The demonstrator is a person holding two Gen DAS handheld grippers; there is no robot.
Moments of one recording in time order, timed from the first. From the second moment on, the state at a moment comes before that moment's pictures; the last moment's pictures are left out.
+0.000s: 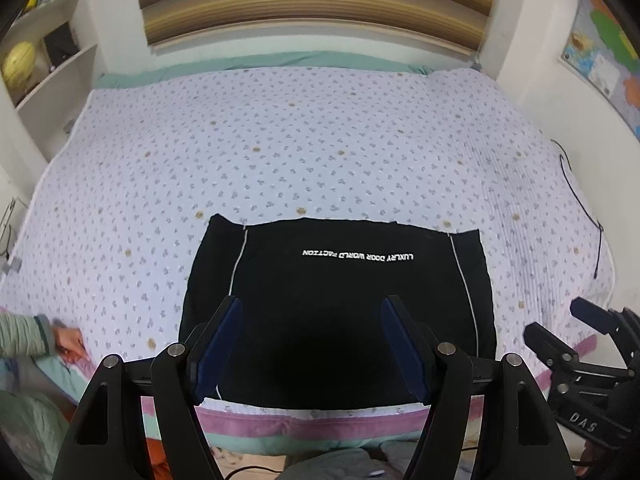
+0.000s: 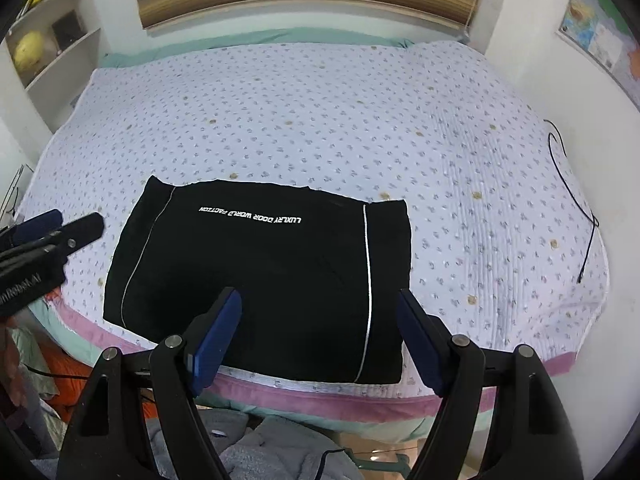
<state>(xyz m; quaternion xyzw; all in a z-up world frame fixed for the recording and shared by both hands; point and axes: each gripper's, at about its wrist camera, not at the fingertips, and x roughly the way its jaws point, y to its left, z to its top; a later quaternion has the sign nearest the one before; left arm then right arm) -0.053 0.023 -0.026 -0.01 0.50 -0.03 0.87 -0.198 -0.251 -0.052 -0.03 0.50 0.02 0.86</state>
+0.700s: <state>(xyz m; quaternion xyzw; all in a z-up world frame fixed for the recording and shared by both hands) -0.044 0.013 -0.037 0.01 0.52 -0.03 0.86 -0.184 -0.232 -0.058 -0.05 0.51 0.04 0.86</state>
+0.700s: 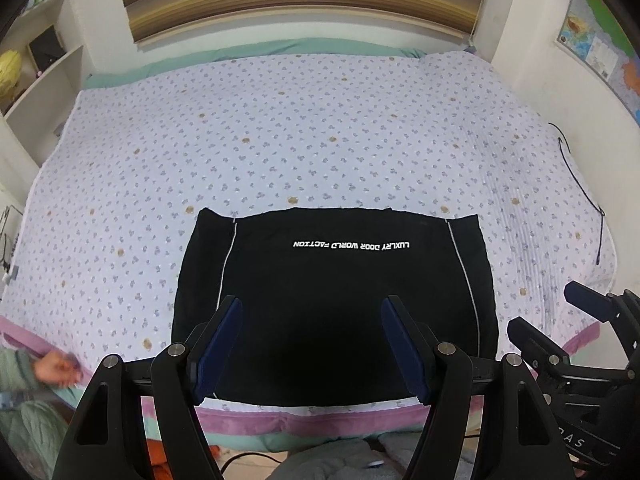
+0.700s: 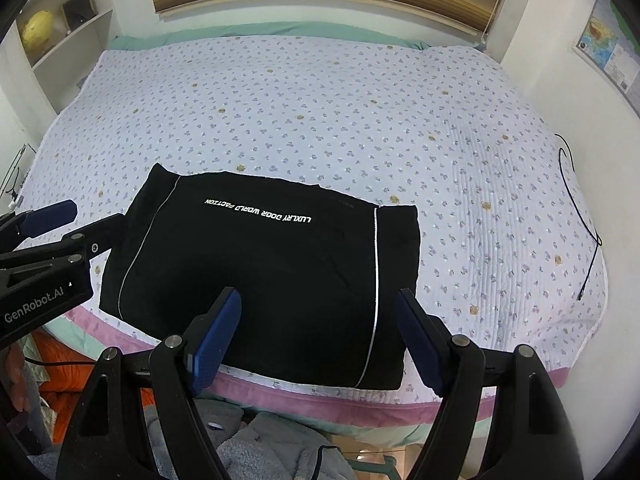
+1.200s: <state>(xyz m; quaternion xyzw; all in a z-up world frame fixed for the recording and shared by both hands) -0.028 0.031 -0.054 0.01 0.51 0.06 0.86 -0.179 -0.228 -0.061 -0.06 0.51 0.04 0.86</state>
